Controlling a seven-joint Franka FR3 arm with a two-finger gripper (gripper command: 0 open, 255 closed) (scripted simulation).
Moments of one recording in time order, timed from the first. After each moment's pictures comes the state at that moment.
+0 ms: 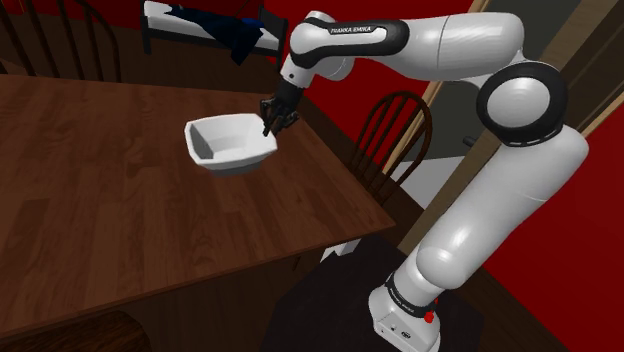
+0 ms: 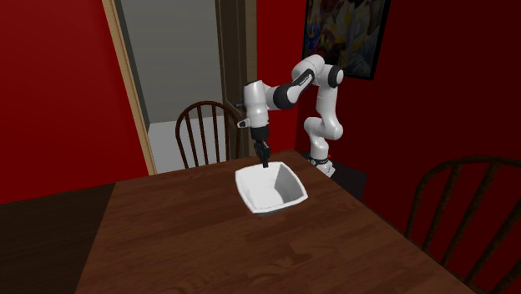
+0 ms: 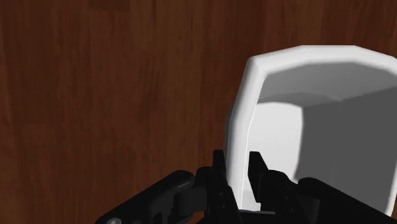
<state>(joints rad) -0.03 -0.01 0.05 -1.96 0.30 2.00 0.25</state>
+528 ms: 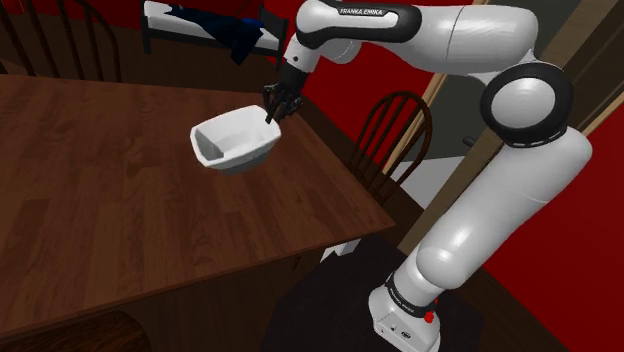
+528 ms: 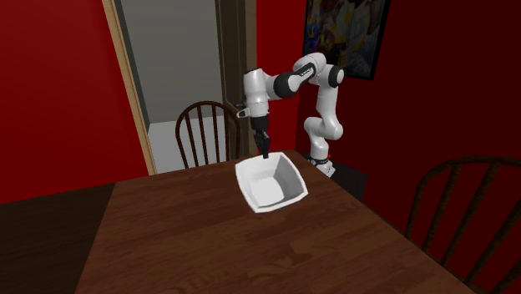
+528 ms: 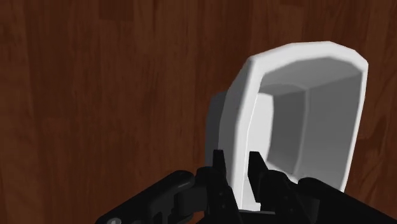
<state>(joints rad) -0.04 -0.03 0.05 -1.88 0.29 1.90 0.28</state>
